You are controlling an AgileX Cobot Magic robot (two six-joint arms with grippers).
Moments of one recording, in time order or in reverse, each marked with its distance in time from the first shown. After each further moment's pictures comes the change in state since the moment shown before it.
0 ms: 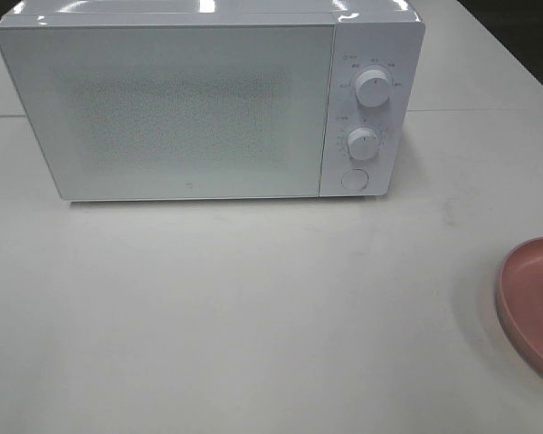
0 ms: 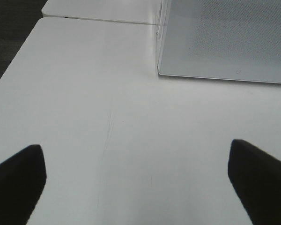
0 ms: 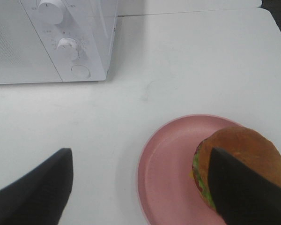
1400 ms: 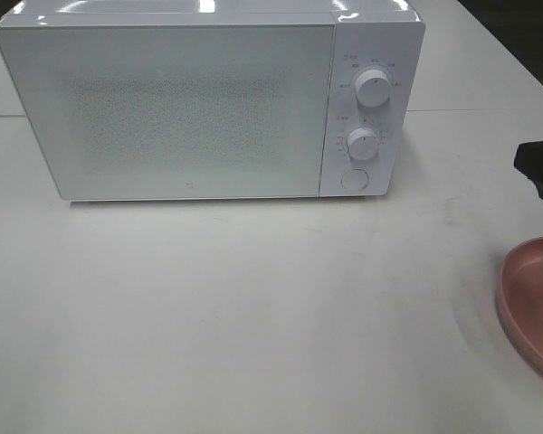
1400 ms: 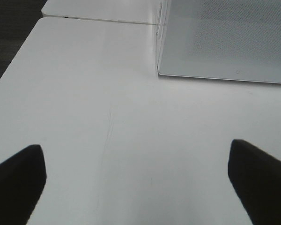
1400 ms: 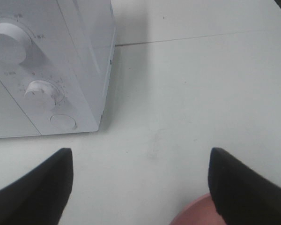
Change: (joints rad) left arm 0.000 0.000 0.000 0.000 0.000 0.000; right arm 0.000 0.607 0.203 0.000 -0.930 0.040
